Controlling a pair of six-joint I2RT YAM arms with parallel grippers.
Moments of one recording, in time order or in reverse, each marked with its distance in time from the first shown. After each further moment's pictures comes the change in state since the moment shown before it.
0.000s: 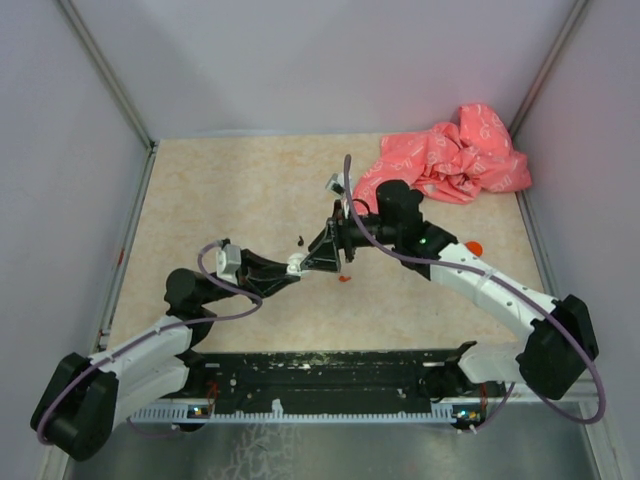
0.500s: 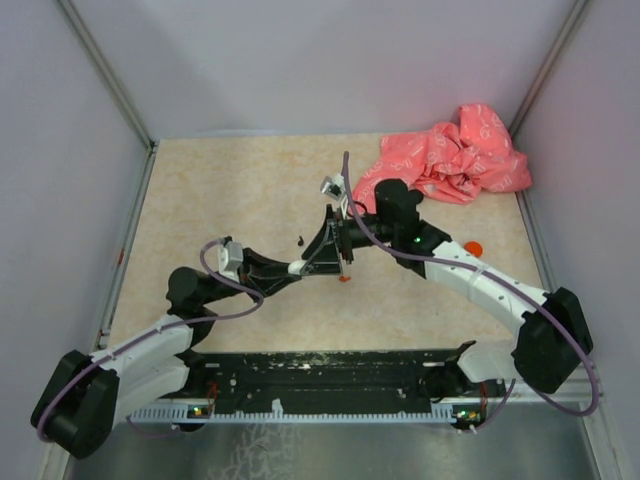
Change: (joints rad) left arm 0.000 0.015 0.004 -0.008 -0.015 -0.011; right arm 0.001 0.051 -0.013 0.146 -0.204 0.111
